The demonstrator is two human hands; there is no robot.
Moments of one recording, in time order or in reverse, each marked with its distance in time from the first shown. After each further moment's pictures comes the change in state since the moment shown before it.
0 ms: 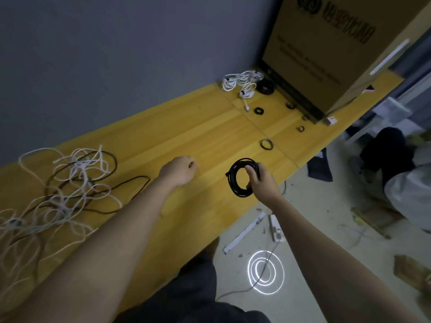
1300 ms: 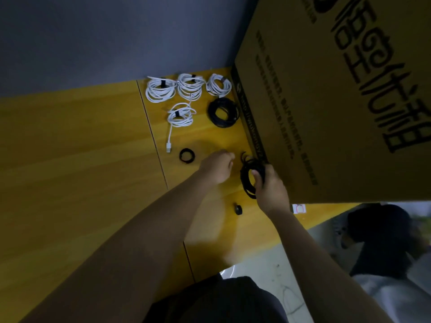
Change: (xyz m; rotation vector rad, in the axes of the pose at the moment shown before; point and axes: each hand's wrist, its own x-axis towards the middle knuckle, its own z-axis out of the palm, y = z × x) left_hand 0.479 0.340 0.103 -0.165 -0.007 0.017; right_hand 0.451 0.186 -0.269 -0.460 -0.111 -0.125
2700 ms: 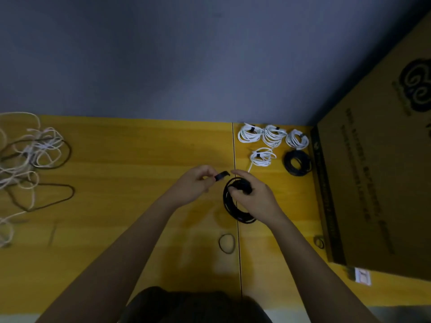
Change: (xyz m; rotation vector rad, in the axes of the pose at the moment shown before) left_hand -0.220 -0.092 -0.145 -0.596 0.349 -0.250; right_hand -0.015 -0.201 0.032 0.379 -0.483 -0.402
